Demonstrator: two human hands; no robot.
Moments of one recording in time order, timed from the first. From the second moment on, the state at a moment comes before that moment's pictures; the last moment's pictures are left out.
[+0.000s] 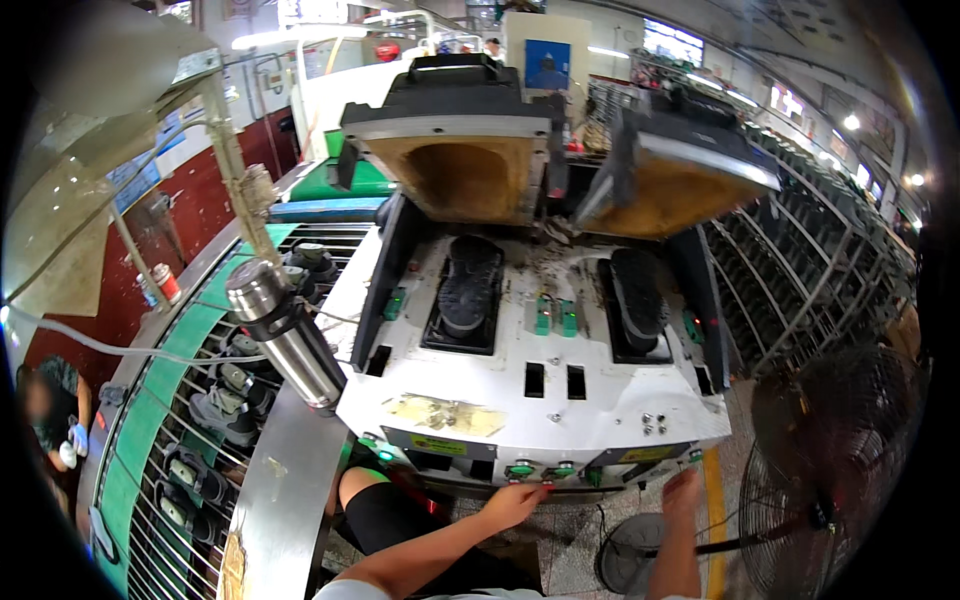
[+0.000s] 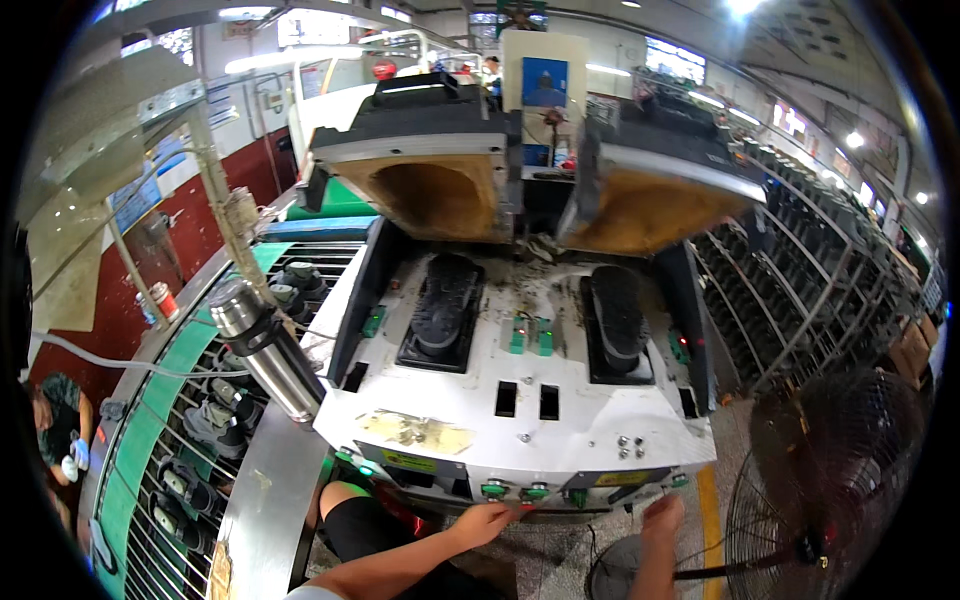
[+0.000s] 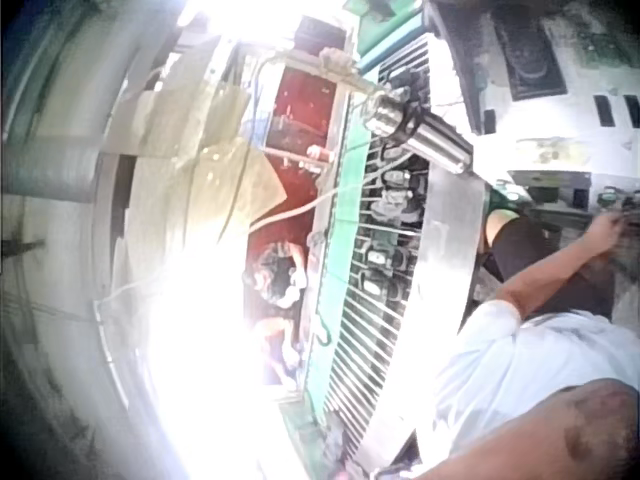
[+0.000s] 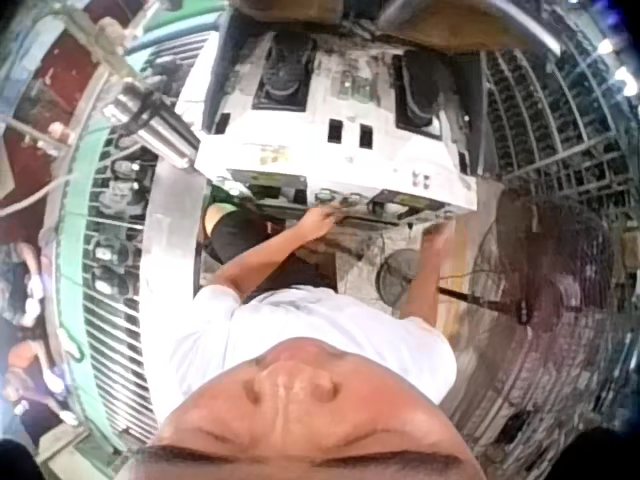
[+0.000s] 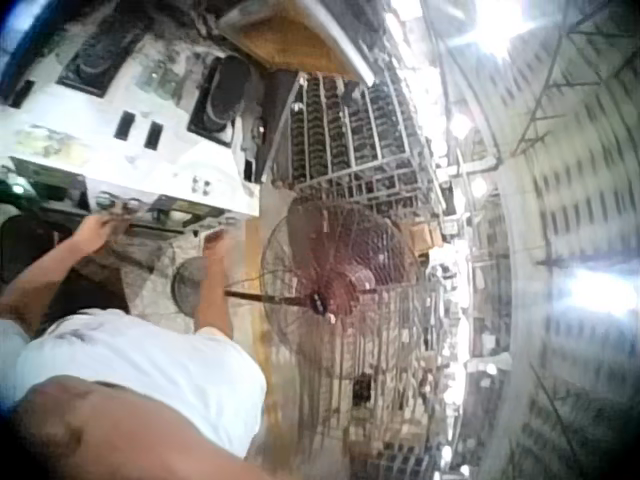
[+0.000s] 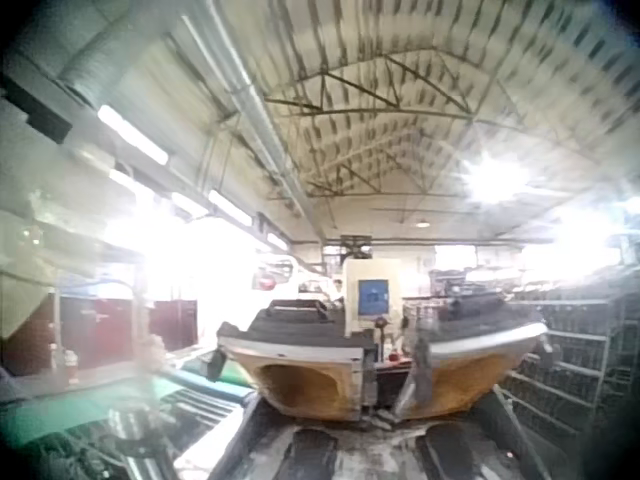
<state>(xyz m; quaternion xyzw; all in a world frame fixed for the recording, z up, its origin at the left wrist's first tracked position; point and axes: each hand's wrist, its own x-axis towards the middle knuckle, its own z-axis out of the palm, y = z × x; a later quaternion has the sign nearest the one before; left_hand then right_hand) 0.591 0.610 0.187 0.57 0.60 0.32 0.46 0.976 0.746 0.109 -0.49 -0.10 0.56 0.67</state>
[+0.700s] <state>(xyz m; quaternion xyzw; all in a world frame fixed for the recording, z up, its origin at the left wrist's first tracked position) 0.383 0.182 0.035 0.26 0.93 0.15 -0.21 0.394 0.869 0.384 -0.71 -0.68 0.15 0.11</state>
